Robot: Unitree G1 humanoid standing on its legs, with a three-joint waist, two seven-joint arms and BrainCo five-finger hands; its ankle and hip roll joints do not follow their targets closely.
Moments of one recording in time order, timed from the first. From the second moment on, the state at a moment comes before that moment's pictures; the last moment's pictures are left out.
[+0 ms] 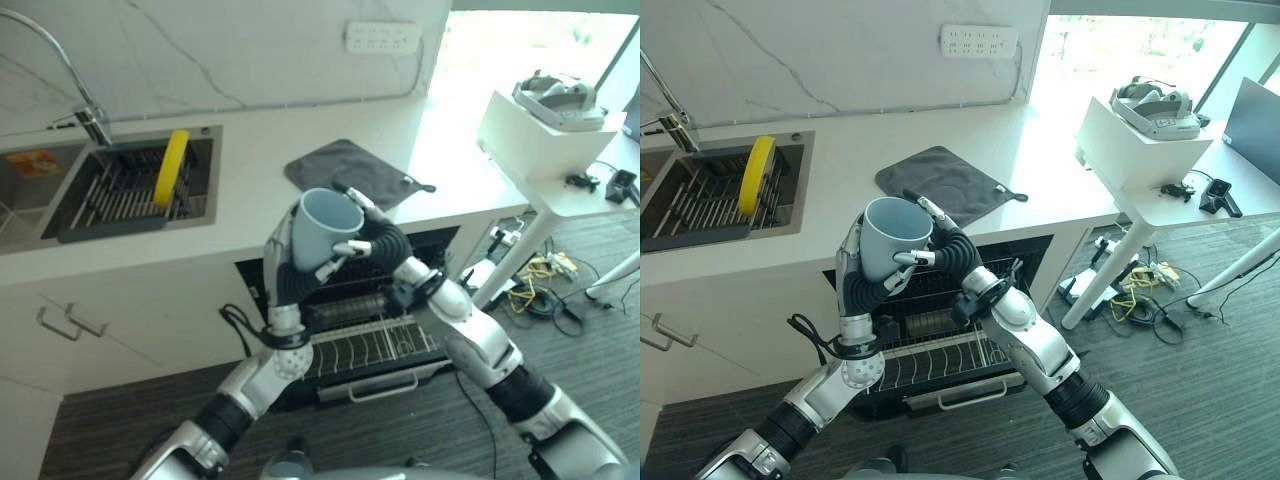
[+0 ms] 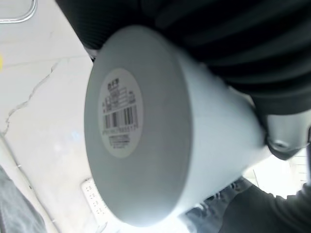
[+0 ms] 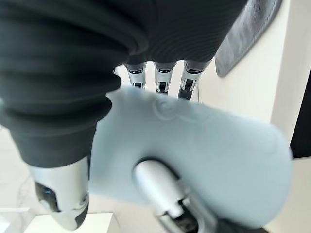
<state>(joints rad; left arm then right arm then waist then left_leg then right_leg) -0.23 0.36 -0.55 0.17 0.49 -0.35 1.09 -0.41 -0.36 0.55 -0.12 0.60 -0.02 -0.01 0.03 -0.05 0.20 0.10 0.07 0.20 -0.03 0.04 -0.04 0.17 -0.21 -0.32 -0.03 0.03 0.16</state>
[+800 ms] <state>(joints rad) -0.24 0.35 -0.54 0.12 0.50 -0.28 1.21 -0.36 -0.32 0.58 -0.09 0.61 -0.10 -0.06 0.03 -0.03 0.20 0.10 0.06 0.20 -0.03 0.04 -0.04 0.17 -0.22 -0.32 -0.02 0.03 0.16</state>
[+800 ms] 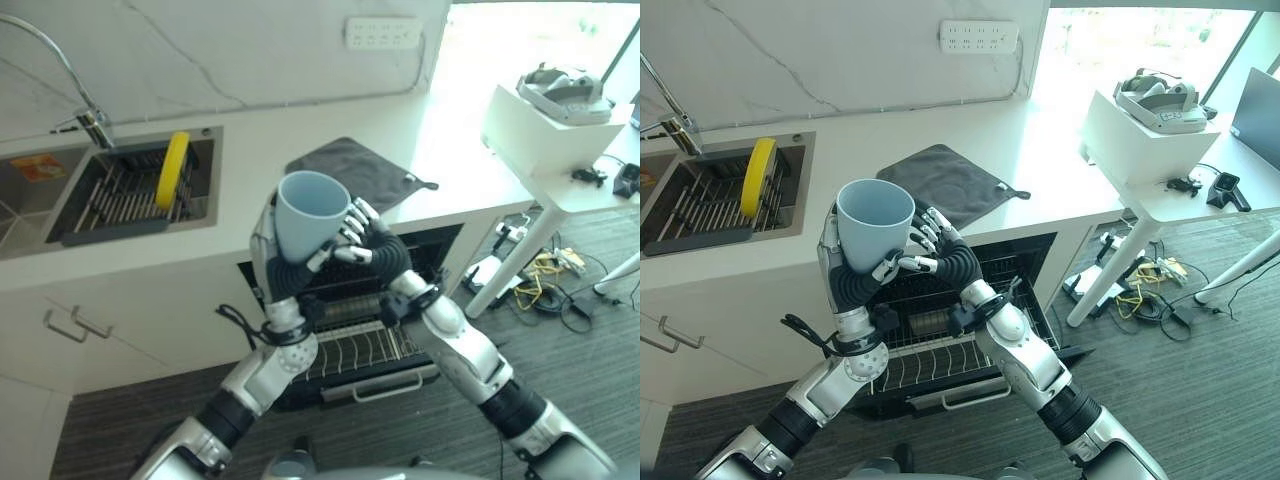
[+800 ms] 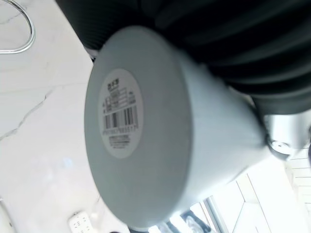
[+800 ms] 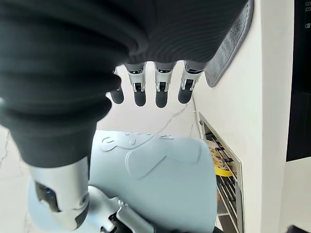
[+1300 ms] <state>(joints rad) -0.24 0.35 -0.55 0.18 0.56 -0.26 1.17 -0.36 -0.32 0.58 -0.09 0.65 -0.10 -0.03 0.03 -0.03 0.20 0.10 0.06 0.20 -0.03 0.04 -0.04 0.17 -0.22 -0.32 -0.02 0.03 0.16</state>
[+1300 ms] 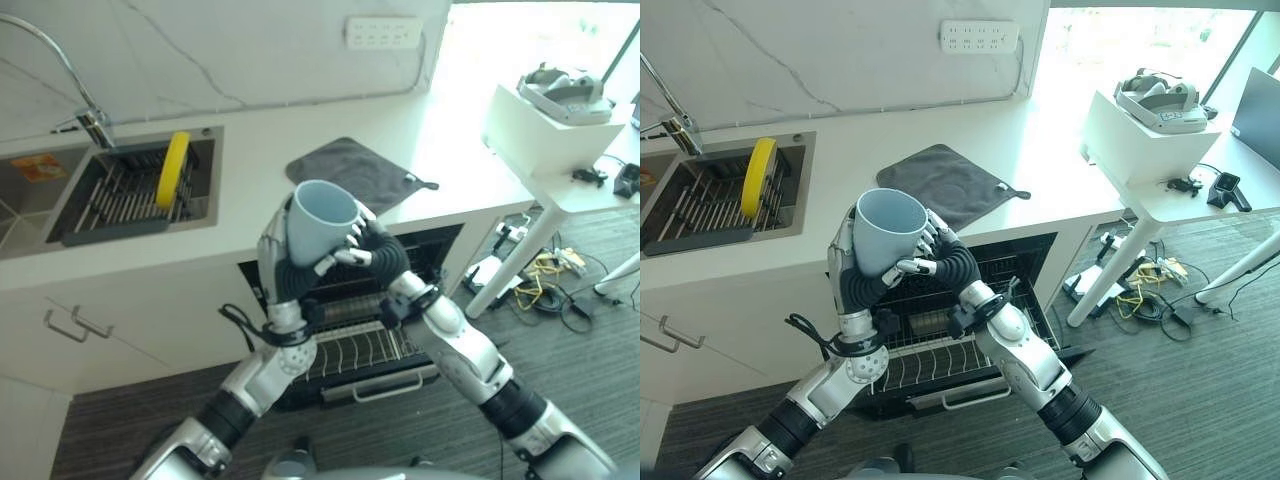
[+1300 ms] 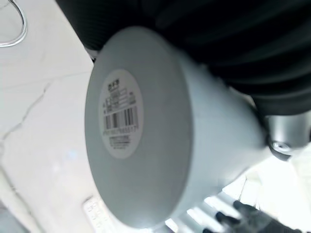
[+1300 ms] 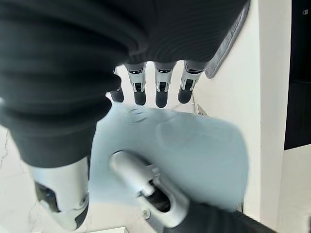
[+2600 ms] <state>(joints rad) -0.25 0.39 -0.59 0.19 0.66 -0.28 1.12 -0.36 -0.33 0.60 -0.09 0.69 -0.03 -0.04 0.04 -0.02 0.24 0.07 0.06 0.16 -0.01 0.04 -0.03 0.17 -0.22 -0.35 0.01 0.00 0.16</state>
